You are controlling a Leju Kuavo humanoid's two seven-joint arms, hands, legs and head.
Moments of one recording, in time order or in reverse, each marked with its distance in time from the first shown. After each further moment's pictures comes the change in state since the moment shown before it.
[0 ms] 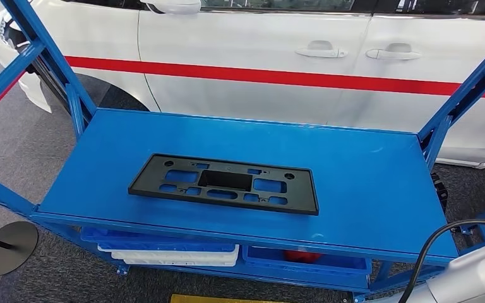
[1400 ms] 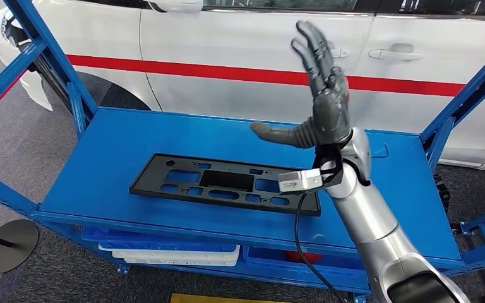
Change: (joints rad) left arm -0.006 -0.002 -0.035 0.000 0.057 0.012 -0.011; right arm -0.167 -0.376 1.261 0.885 1.052 -0.548 0.053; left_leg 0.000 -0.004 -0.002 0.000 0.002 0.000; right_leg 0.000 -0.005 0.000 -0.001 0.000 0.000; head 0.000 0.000
